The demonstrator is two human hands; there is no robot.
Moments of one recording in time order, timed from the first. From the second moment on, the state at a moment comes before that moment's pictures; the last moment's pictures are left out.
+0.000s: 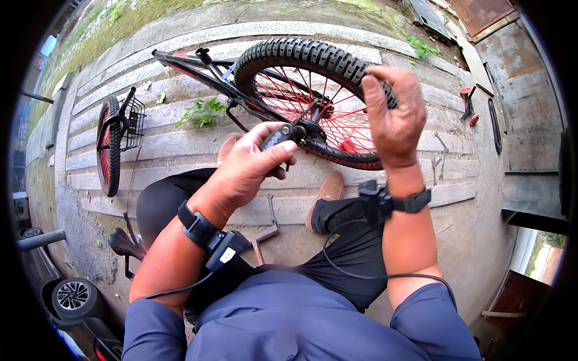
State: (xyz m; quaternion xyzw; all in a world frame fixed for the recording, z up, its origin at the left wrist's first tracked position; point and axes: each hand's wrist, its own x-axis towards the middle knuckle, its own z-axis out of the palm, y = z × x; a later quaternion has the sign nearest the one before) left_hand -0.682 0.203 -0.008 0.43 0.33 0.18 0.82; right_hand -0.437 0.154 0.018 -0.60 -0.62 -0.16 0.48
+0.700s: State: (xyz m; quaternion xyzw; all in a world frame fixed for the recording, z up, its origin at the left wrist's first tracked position) left_hand -0.713 0.180 -0.164 0.62 0.58 0.13 0.51; right_hand -0.397 0.171 0.004 -0.84 -0.49 0.04 0.22
